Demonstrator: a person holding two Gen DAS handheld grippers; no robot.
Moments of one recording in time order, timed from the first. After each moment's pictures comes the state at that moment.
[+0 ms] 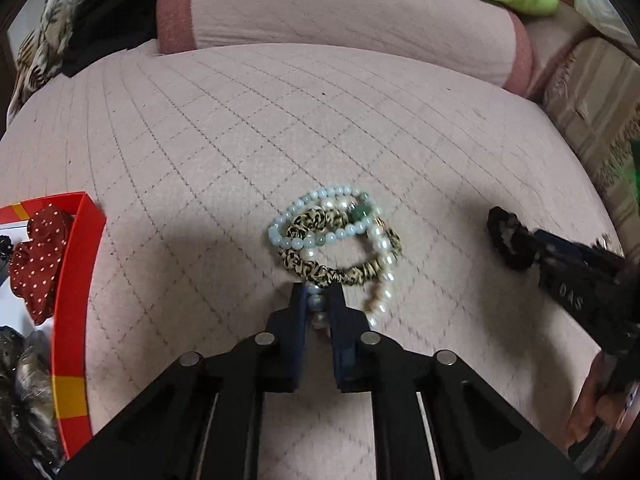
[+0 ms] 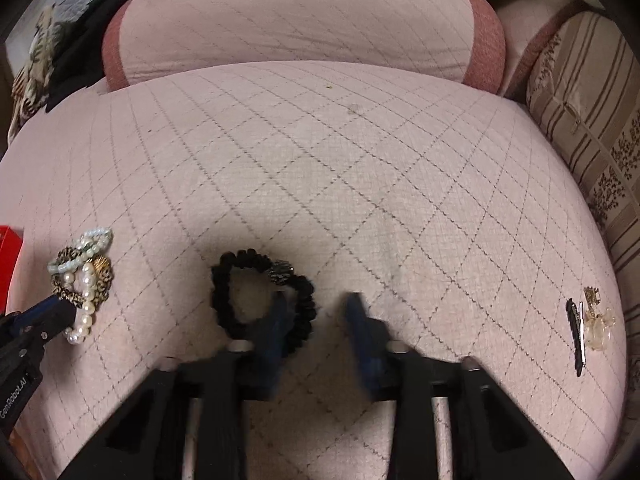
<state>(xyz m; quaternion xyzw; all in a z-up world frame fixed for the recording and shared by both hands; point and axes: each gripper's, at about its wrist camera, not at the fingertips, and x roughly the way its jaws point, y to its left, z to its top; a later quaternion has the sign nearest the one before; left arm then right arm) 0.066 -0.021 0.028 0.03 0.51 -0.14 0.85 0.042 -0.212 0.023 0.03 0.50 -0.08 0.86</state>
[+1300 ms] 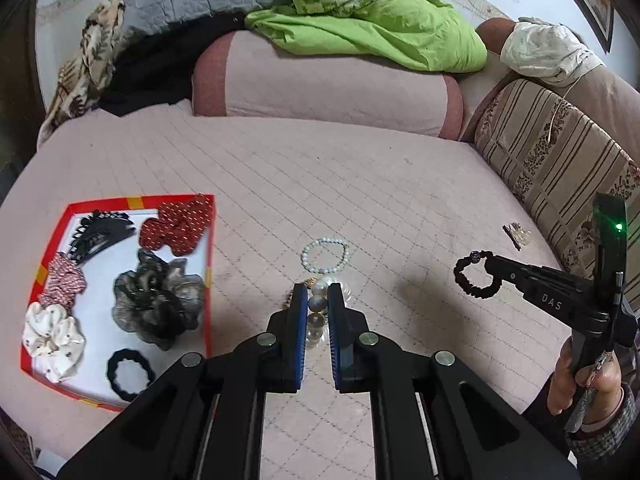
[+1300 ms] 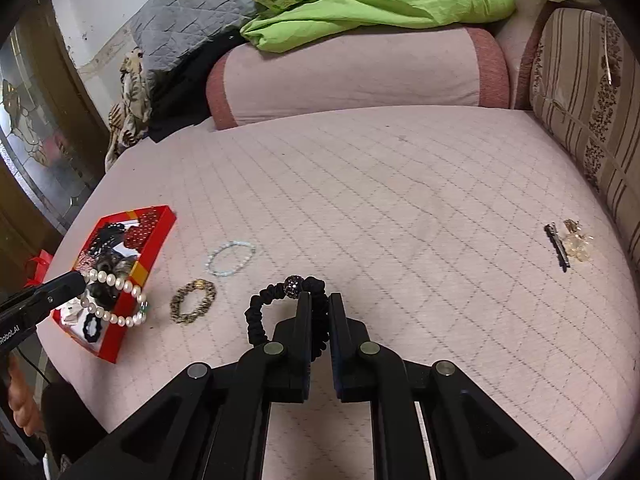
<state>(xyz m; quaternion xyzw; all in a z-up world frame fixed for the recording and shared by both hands) -0.084 0.078 0.152 0.00 0.41 -0.19 0.89 -0.106 -0.178 0.113 0.12 0.43 0.03 0.90</state>
